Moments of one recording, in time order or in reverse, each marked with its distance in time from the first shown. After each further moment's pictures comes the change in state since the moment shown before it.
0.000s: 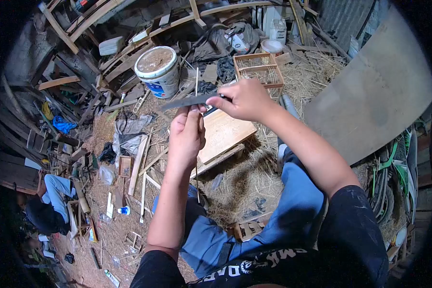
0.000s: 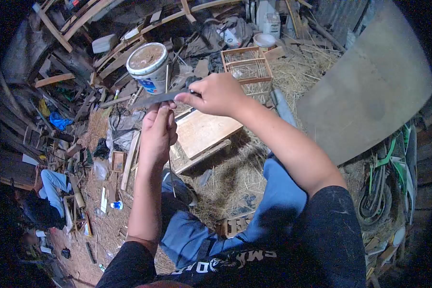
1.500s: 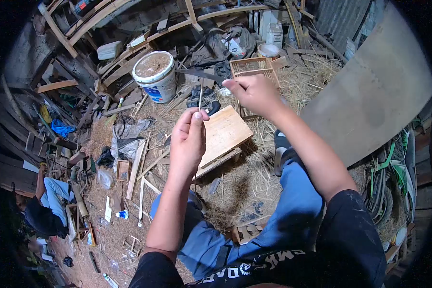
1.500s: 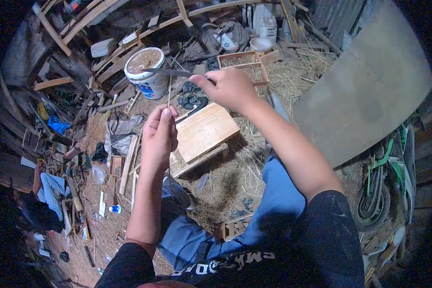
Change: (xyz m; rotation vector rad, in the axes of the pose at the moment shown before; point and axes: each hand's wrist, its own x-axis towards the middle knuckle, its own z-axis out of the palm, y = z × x) left_hand -0.006 -0.004 0.010 0.090 -0.055 0.071; right_hand -0.008 0.020 -0.025 0.120 0.110 0.322
